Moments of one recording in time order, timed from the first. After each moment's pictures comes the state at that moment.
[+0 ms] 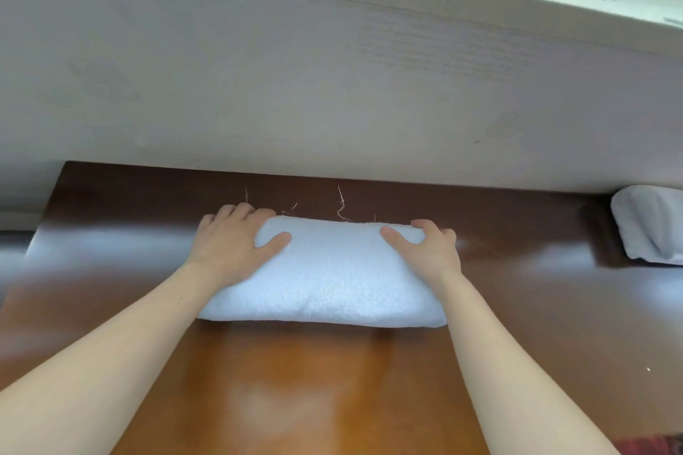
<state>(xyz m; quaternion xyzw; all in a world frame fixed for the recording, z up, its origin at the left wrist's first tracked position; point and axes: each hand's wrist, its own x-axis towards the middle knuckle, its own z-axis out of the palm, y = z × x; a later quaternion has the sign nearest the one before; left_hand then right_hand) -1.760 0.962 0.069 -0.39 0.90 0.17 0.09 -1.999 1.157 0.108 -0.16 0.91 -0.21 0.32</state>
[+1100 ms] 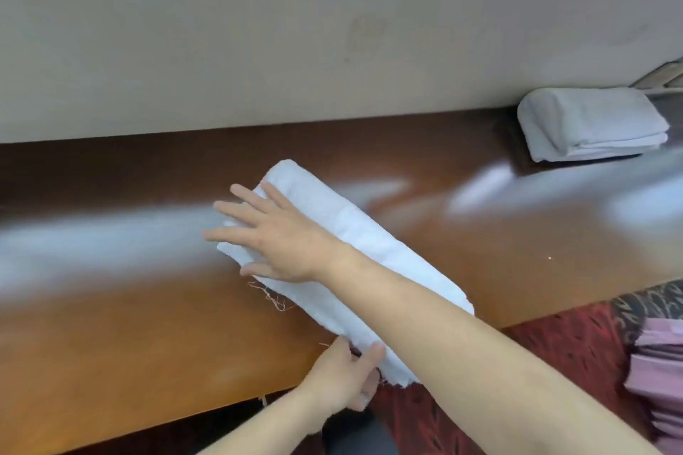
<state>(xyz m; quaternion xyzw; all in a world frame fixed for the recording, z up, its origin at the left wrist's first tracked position) -1.835 1.318 0.091 -0.42 0.53 0.69 0.25 -1.956 1.215 0.117 -0.76 0.64 -0.04 0.14</state>
